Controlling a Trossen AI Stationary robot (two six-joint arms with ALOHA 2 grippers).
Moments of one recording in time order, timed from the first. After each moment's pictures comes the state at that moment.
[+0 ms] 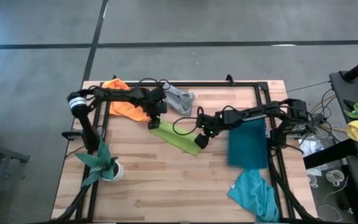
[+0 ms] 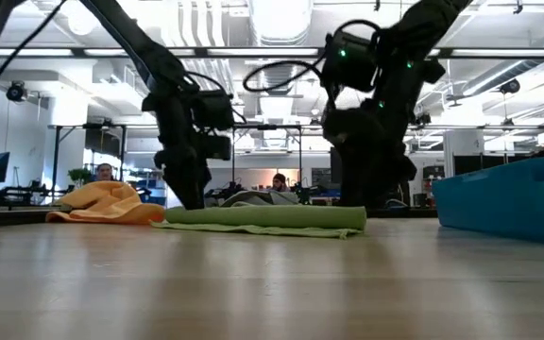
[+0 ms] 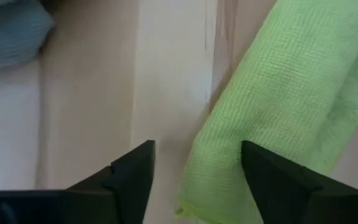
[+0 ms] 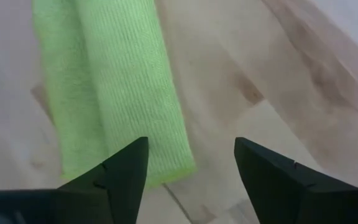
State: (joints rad) left arm 0.51 1.76 1.04 -0.54 0.20 0.40; right arm -0.10 1.71 0.96 -0.42 -0.03 0.59
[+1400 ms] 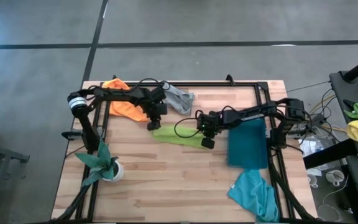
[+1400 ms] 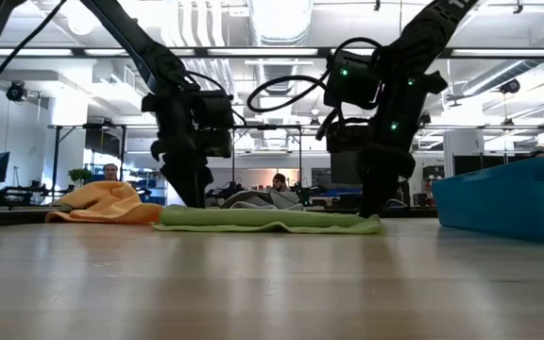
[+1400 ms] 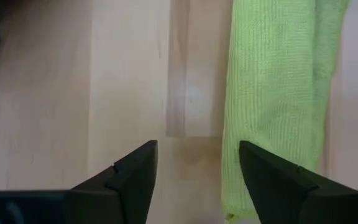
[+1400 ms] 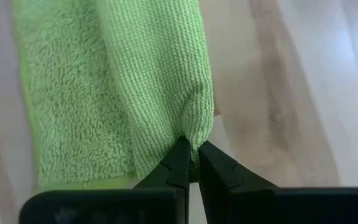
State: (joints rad) left arm 0.52 1.75 1.04 -0.58 0.33 0.40; right arm -0.14 1.74 0.93 -0.42 0.08 0.11
